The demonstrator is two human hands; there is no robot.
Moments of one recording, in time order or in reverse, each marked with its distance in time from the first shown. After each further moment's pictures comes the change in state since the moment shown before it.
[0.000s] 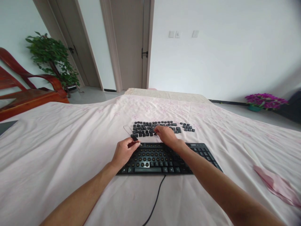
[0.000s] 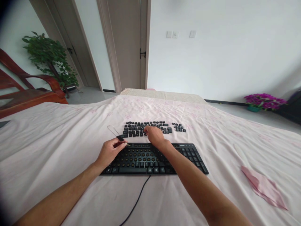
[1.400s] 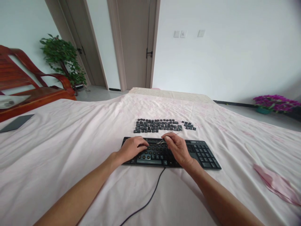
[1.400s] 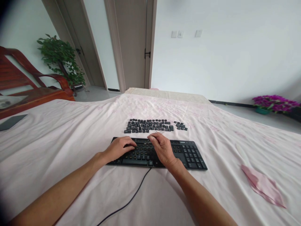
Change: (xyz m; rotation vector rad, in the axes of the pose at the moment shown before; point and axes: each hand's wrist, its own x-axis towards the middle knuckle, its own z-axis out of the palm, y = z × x) left_hand -0.003 0.021 -0.002 0.327 -0.350 0.336; right_hand -0.100 -0.031 -0.015 0.834 0.346 0.004
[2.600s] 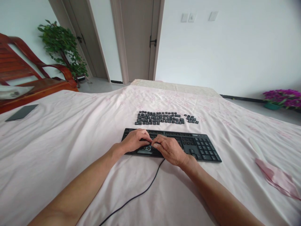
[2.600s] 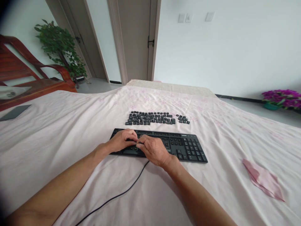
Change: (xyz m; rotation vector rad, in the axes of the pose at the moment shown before) left_hand -0.001 0.000 0.006 -0.047 -0.087 0.114; right_hand -0.015 -0.019 0.011 -0.289 -0.511 -0.312
